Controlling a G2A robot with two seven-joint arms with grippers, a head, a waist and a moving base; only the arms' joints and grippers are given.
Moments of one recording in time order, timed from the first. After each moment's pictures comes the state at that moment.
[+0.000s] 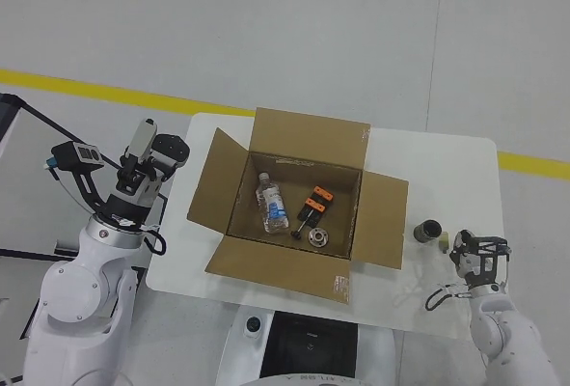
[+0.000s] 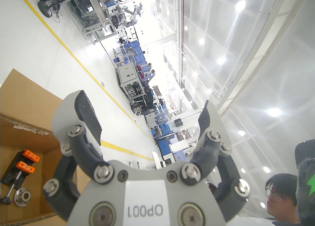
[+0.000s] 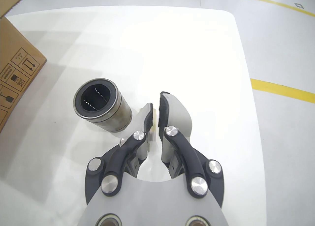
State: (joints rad) left arm 1.79 -1.23 -1.76 -2.30 -0.25 -0.08 -0.30; right arm -1.78 -1.20 1.70 -1.40 -1.25 -0.24 -0.20
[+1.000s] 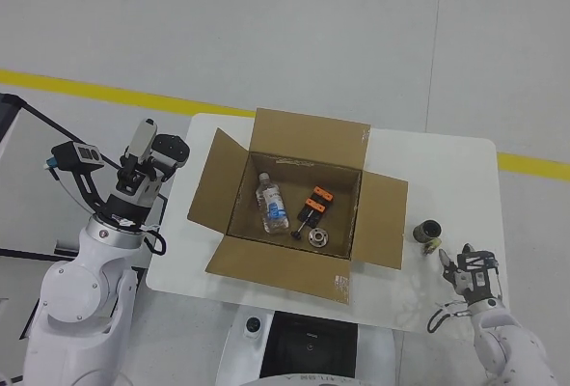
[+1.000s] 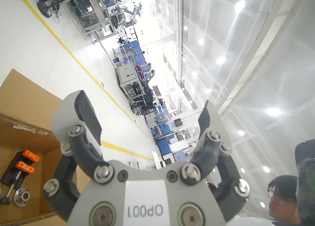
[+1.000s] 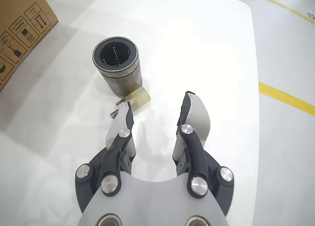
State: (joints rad) left arm 1.79 -1.23 -1.76 -2.30 -0.25 -0.08 -0.30; right arm -1.84 -1.19 1.68 -1.41 -1.39 -0.26 -0.17
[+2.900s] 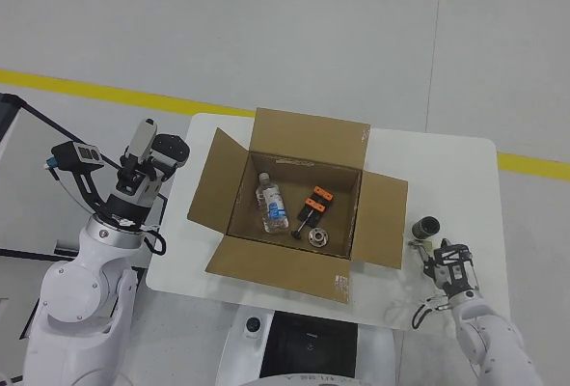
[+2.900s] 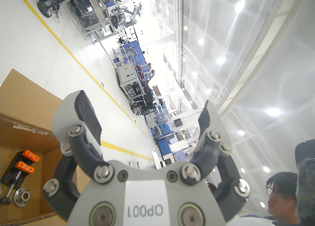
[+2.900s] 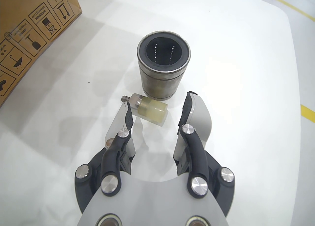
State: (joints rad) left arm 1.79 -1.23 -1.76 -2.30 -0.25 -0.08 -0.30; right arm -1.79 -1.19 1.59 -1.40 -1.40 -0.26 -0.15
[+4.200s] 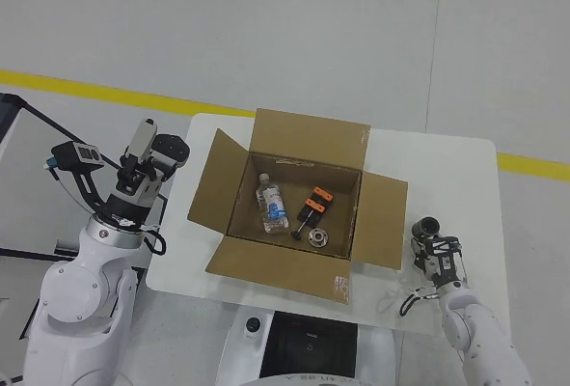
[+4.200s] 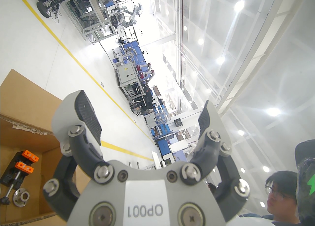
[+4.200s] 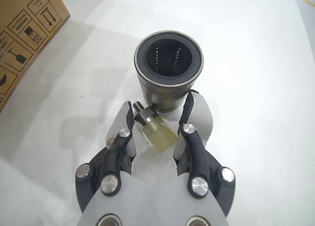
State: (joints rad) left arm 1.79 -1.23 -1.76 -2.30 -0.25 -0.08 -0.30; right arm -1.71 -1.21 1.51 -1.31 -1.35 -0.19 -0.14
